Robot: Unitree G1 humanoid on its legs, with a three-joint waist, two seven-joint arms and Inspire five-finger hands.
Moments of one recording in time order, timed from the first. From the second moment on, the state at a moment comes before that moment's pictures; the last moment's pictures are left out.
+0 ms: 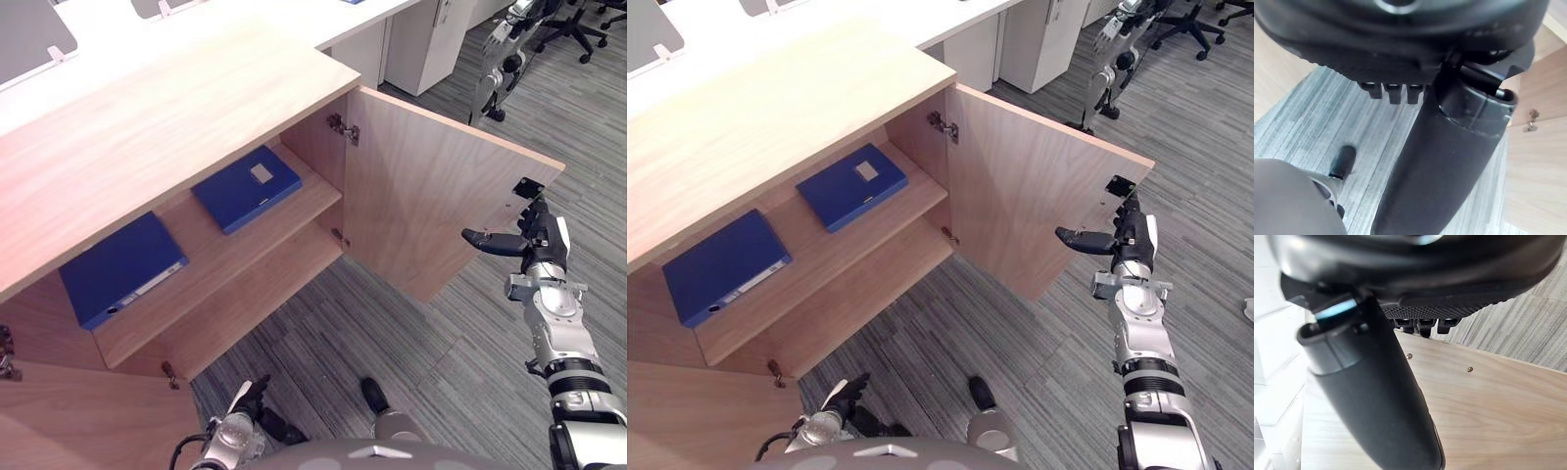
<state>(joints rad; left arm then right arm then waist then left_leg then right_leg) 0.05 0.11 -0.09 1.06 0.29 -0.06 0.04 -0.25 -0.52 -0.14 0.53 0.32 -0.12 -0.13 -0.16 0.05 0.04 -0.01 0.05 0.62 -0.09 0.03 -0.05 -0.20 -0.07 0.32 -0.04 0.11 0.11</state>
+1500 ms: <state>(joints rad) 0.10 0.10 -0.05 1.03 0.36 -0.05 0.10 0.46 -0.10 0.38 -0.16 0.41 -0.14 0.06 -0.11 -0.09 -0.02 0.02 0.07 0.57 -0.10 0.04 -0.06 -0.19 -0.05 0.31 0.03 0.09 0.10</state>
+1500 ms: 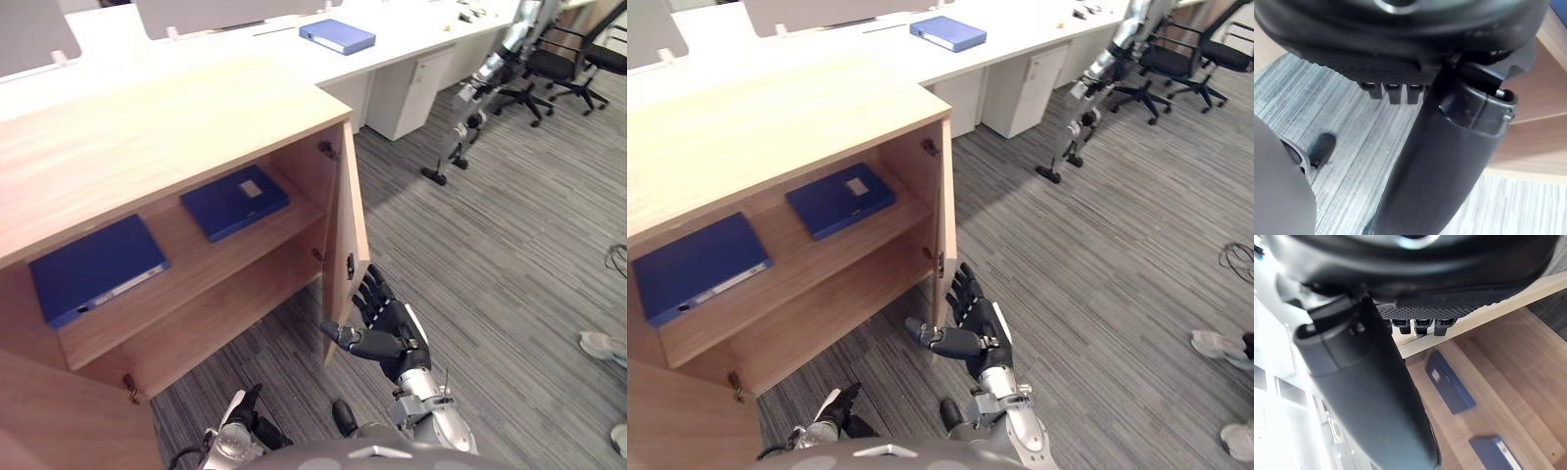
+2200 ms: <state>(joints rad) 0.06 0.13 -0.04 1.00 0.35 -0.05 0.12 -0.04 -0.17 0.19 0.23 0.36 -0.14 -0.04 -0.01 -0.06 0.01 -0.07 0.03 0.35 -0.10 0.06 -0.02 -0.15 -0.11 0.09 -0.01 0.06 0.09</state>
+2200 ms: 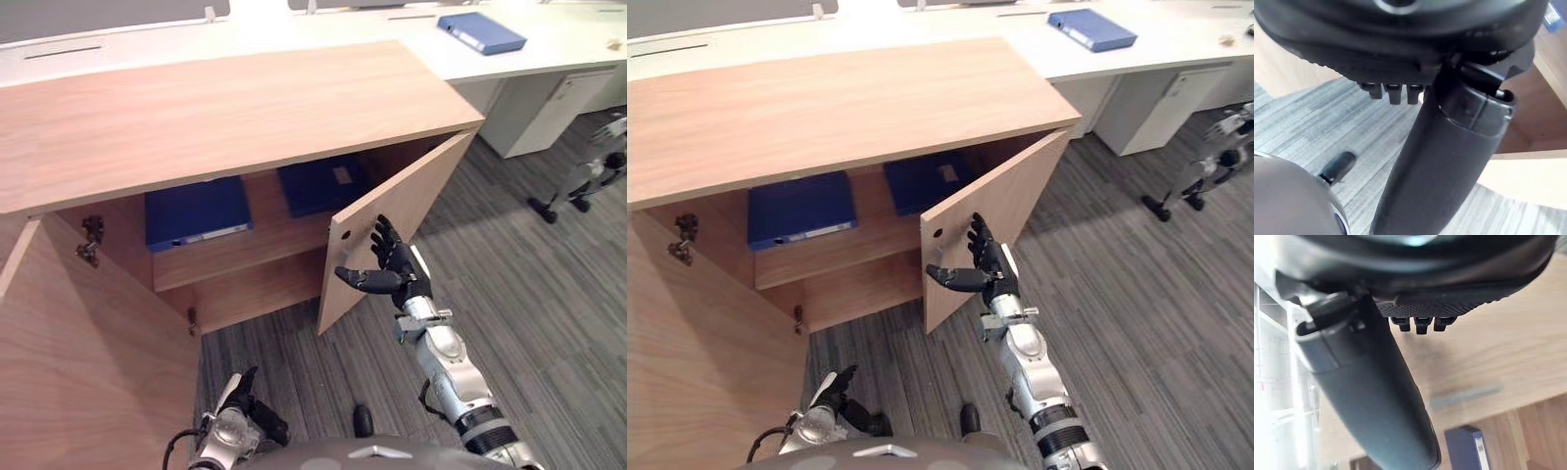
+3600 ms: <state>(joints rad) 0.03 0.10 -0.05 1.01 0.31 -0.03 0.10 0.11 -0.07 0.03 0.92 0.08 -0.06 -0.07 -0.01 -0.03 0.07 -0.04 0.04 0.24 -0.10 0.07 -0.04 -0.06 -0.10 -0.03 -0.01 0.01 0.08</state>
